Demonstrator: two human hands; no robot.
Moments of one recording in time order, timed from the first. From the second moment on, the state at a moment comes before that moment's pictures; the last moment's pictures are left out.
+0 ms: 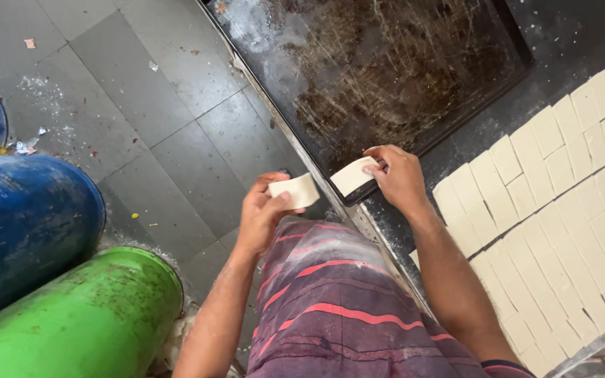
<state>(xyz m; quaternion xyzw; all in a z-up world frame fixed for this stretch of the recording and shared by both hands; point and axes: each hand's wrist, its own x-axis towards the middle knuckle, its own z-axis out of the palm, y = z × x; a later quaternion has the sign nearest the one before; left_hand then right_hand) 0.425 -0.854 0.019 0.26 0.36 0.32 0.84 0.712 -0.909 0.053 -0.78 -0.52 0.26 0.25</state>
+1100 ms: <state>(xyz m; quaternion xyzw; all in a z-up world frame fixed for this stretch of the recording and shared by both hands) 0.476 -0.858 0.049 0.55 0.34 0.31 0.69 0.717 -0.886 0.058 -0.78 -0.44 0.24 0.38</state>
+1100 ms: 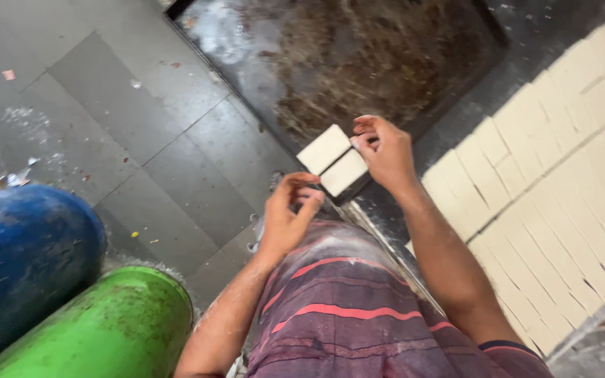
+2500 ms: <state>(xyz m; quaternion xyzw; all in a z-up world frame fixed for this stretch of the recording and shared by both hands) 0.452 -0.816 0.069 0.41 0.37 0.29 0.78 0.736 -0.872 0.089 -0.67 -0.37 0.42 0.49</state>
